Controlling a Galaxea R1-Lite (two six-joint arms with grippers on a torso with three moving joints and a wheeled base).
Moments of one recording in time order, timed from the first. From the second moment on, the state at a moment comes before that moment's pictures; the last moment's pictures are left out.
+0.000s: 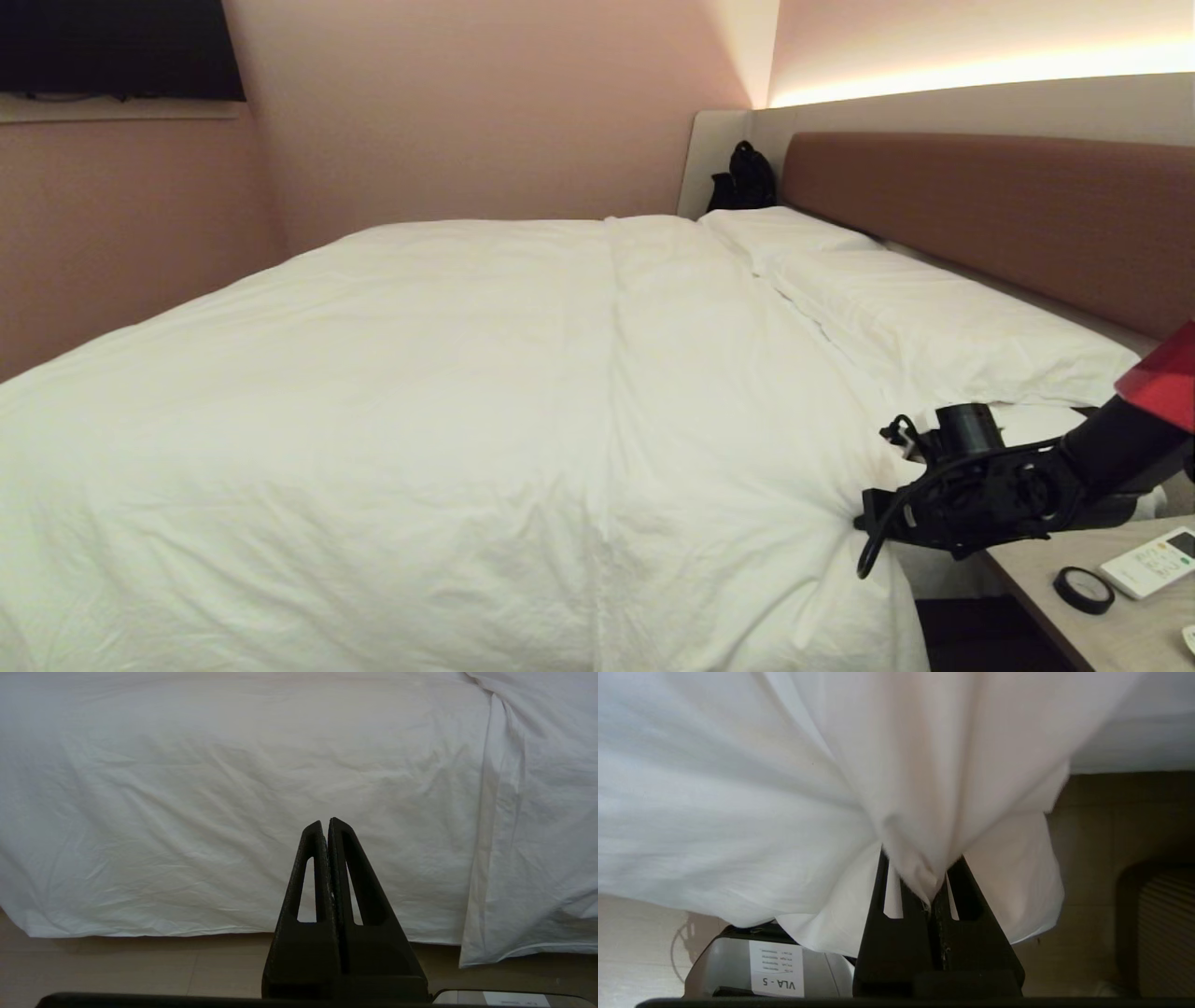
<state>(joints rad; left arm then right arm) -0.01 0.00 -0.05 0.13 0.01 -0.02 -0.01 2.13 -0.86 -0.30 0.15 0.16</state>
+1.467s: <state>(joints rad) -0.01 0.00 -0.05 0.13 0.01 -0.02 -0.12 1.91 -0.78 -0.11 0.07 0.08</state>
